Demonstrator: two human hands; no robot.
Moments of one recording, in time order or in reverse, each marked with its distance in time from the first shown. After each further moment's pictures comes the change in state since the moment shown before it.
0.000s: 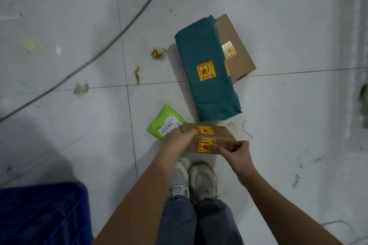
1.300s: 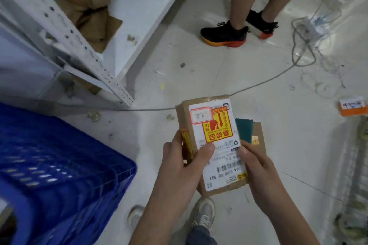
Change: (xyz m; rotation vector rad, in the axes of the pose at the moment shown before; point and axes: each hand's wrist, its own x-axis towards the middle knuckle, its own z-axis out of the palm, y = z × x) left_hand -0.453 -0.040 -0.162 -0.691 0.355 0.700; right_hand -0.381 -0.246 -0.022 -0.086 -0.622 -0.626
